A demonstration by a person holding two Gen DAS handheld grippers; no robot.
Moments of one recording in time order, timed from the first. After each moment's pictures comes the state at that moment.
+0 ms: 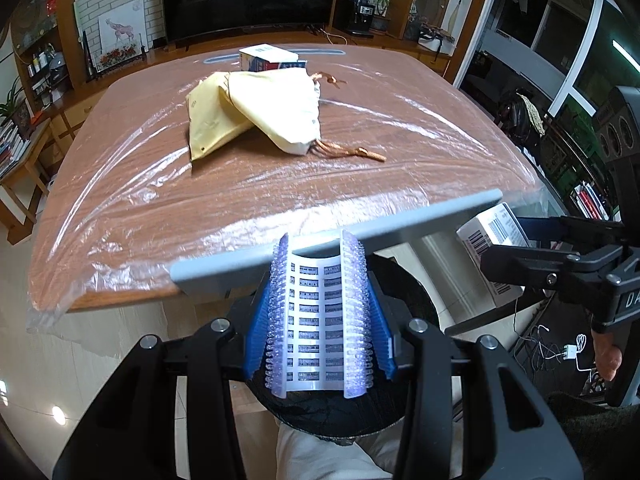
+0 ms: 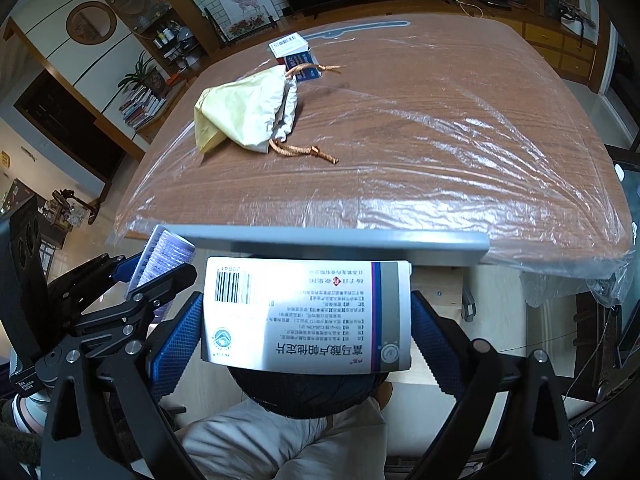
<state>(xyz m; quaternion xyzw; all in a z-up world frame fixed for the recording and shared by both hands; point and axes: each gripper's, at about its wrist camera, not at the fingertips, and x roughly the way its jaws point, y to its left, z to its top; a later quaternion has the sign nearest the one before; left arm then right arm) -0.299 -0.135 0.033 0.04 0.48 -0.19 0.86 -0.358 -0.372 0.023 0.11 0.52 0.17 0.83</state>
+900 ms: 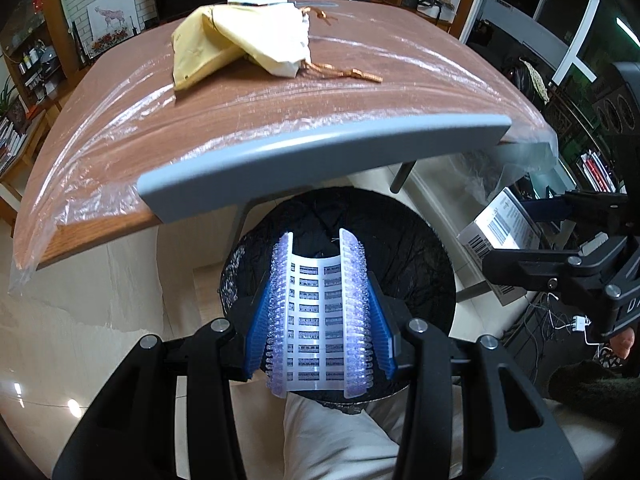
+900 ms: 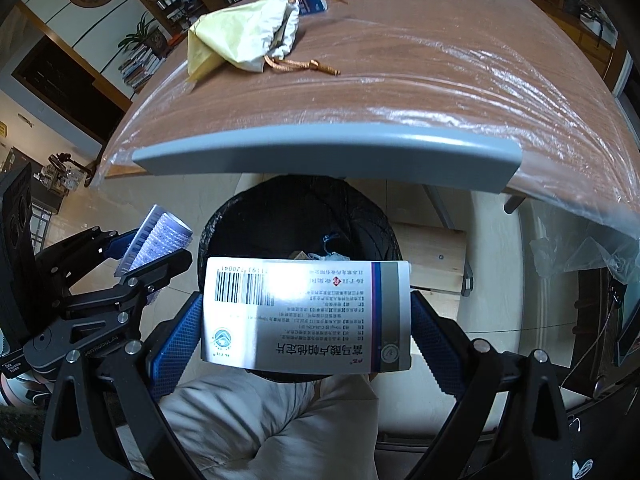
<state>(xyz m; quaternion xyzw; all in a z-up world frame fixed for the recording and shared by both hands) -0.324 -0.137 -0.006 0.07 0.52 -0.19 0.83 -0.377 -0.362 -0.022 0.07 0.57 0.18 0.80</state>
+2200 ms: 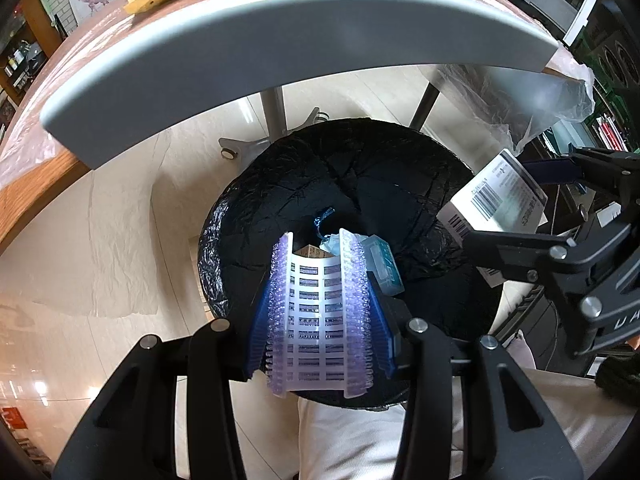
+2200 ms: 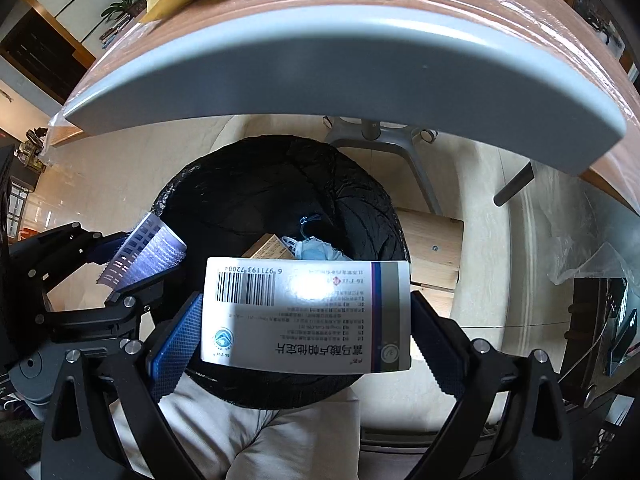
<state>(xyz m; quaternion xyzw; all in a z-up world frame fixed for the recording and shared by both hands) -0.315 -0.152 -0.071 0.12 0.57 -0.18 0.79 -0.356 -0.338 -0.076 0.02 0.60 0.16 0.78</state>
